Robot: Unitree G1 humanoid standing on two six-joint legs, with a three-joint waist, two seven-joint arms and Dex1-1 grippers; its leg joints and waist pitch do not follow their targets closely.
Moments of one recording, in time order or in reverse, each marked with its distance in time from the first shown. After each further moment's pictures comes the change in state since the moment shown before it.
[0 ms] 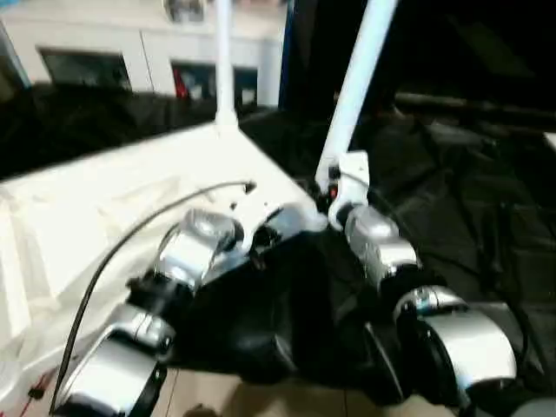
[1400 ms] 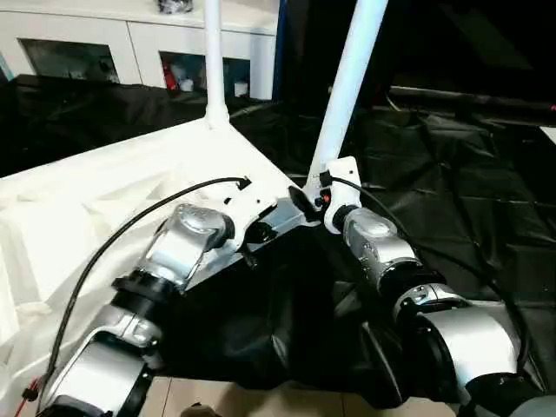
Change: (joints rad) left arm 0.024 0.082 0.001 -0.063 -0.004 -0.059 -0.104; right arm -0.017 -0.017 -0.017 0.044 -0.040 0.018 0.196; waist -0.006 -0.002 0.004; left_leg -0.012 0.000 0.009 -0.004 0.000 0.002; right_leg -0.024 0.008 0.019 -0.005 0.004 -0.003
